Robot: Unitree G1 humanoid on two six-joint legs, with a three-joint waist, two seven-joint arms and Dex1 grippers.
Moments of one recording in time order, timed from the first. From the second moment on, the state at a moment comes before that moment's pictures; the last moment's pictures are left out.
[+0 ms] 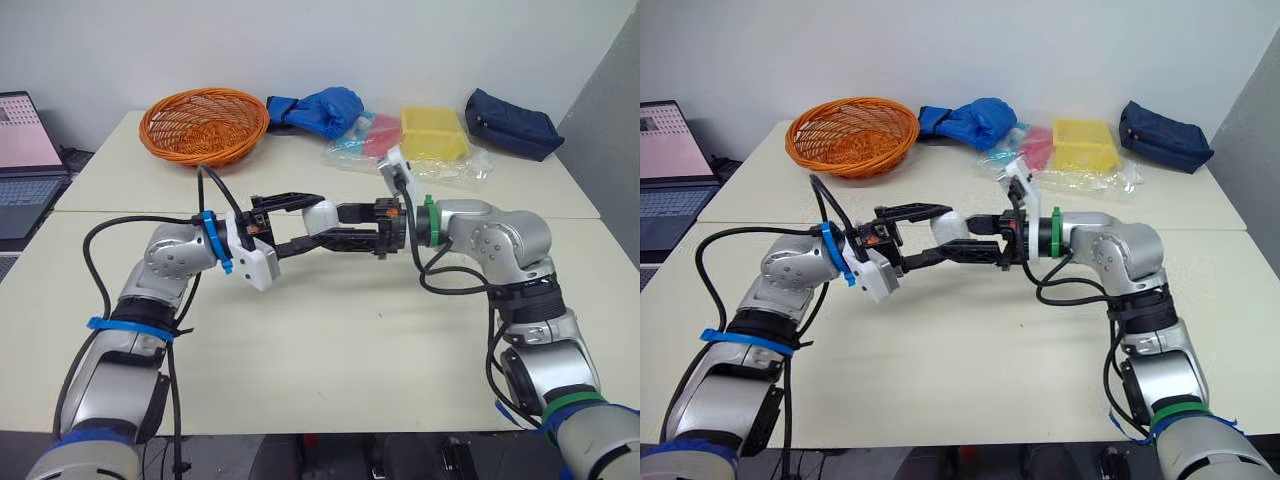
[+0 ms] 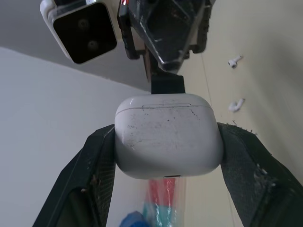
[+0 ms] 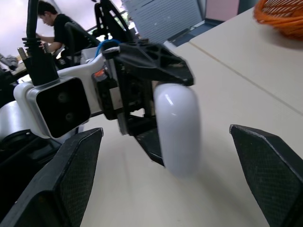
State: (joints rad) left arm -0.80 0.62 -0.17 0.66 0.11 -1.22 -0.77; right arm -0.91 -0.32 0.10 0.05 0.62 1.01 0.93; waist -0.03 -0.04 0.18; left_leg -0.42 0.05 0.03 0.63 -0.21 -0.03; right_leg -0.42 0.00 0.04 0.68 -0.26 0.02
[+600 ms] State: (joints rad) left arm -0.84 0.61 -0.19 0.72 0.16 -1.28 -0.68; right arm -0.89 -0.26 0.10 0.07 0.60 1.01 0.81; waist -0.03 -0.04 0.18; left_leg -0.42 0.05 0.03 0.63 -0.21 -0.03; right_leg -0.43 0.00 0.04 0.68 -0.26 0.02
